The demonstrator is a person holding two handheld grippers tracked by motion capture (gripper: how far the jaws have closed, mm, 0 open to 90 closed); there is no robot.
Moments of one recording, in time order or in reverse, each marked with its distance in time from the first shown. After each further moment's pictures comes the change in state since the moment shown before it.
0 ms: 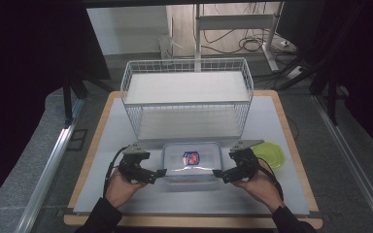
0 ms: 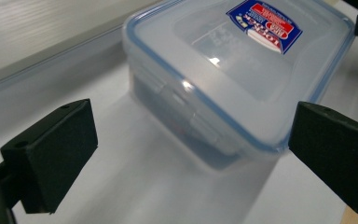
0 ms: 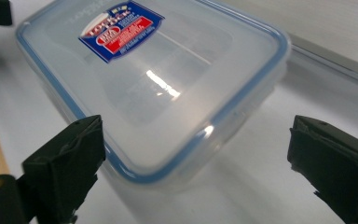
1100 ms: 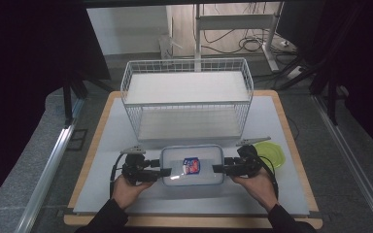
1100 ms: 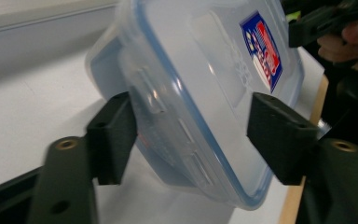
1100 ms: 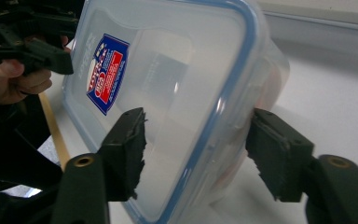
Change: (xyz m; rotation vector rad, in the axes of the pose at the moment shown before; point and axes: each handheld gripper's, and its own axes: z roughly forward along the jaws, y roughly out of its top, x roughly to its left) left arm -0.004 -0.012 -0.001 -0.077 -0.178 -0.129; right arm -0.012 -0.006 -0.004 -0.042 0.189 0.222
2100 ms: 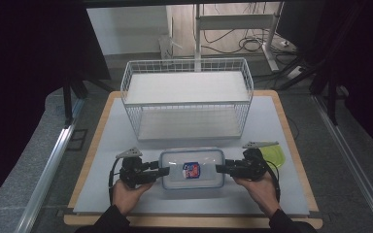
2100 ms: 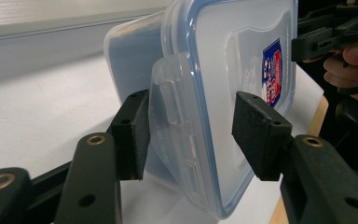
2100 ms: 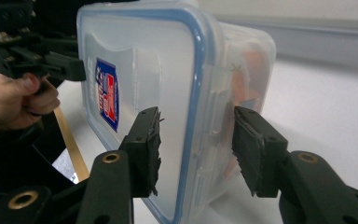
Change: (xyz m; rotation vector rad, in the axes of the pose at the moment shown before) left arm -0.013 -0.003 -0.007 -0.066 0.049 -0.041; right arm 0.004 -0.008 -0.012 -0.084 0.021 0.050
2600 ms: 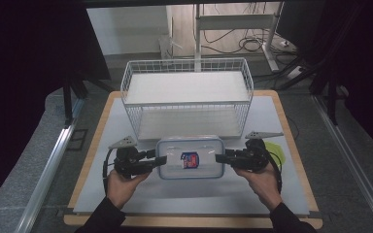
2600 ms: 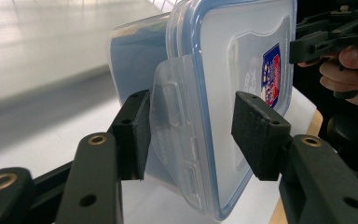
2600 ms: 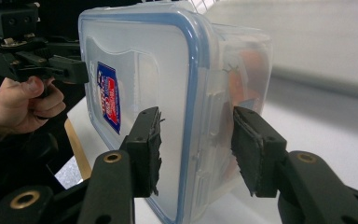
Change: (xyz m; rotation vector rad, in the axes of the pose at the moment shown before) left arm -0.012 0.040 -0.024 -0.059 0.021 0.076; right arm 0.016 0.032 -0.015 -0.073 0.013 -0.048
